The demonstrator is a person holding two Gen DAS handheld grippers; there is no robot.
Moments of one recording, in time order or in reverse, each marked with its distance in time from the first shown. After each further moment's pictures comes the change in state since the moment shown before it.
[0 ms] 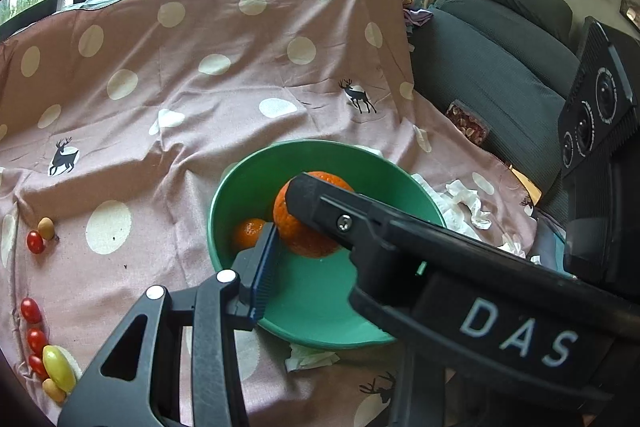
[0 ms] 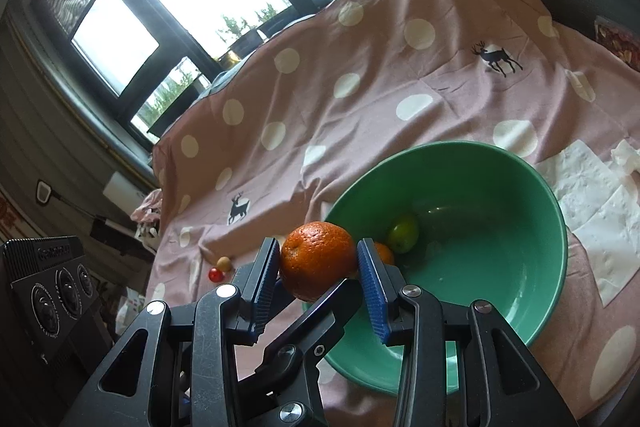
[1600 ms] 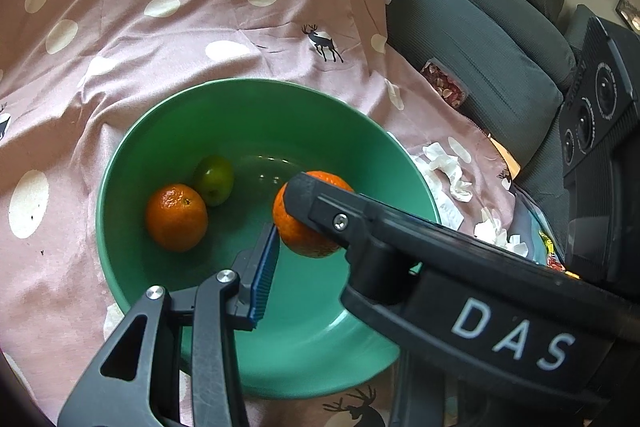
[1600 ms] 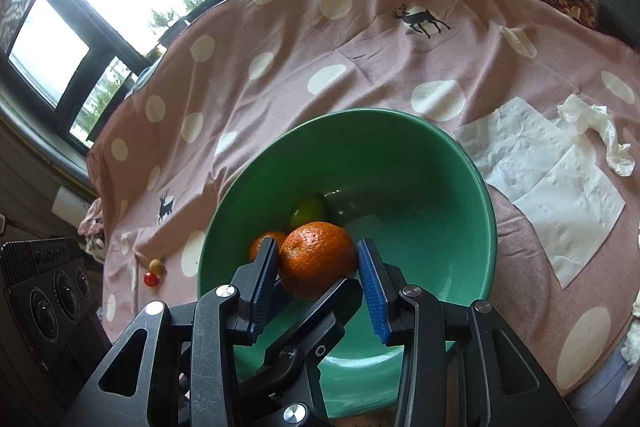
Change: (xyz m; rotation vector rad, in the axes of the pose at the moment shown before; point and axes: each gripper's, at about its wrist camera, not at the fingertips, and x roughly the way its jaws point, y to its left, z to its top) left arm 0.066 -0.010 -0.007 -0.026 0.161 -0.155; right arm 0.013 -0.053 0.000 0.109 0.079 -0.198
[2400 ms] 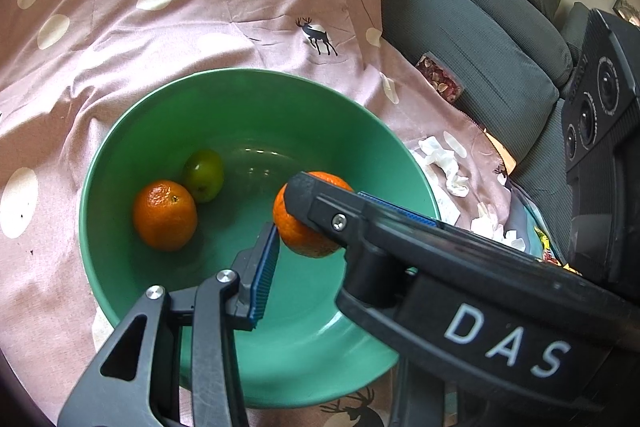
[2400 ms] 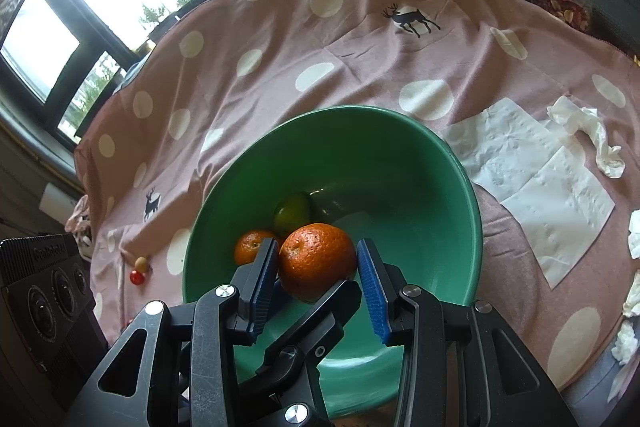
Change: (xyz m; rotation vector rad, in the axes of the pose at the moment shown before) left arm 0.006 0.001 -0.001 0.005 0.021 -0.026; right arm 0.002 -0.001 0.000 -0.007 0.006 -0.048
